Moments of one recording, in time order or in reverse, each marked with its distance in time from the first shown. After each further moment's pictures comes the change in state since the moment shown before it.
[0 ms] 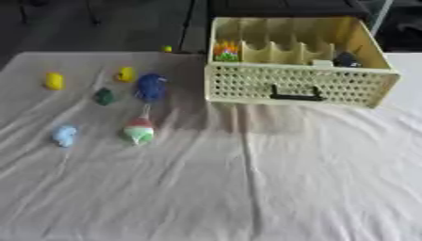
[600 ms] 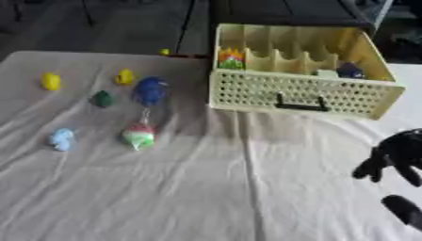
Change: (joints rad) left arm 0.086 -0.103 -0.030 0.000 0.006 0.013 -0.090; right arm -0.002 -0.066 0.165 -0.001 0.112 0.009 0.437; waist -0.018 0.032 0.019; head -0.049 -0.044
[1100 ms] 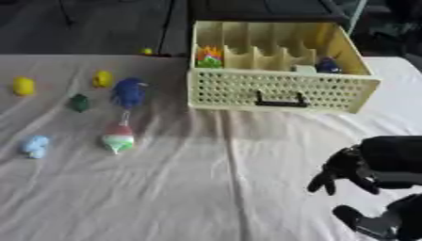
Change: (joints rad) left arm 0.027 -0.046 -0.007 0.000 -0.023 -0.070 -0.021; right arm -0.090 0.001 0.090 -0.001 0.020 0.078 0.081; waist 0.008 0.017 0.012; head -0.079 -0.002
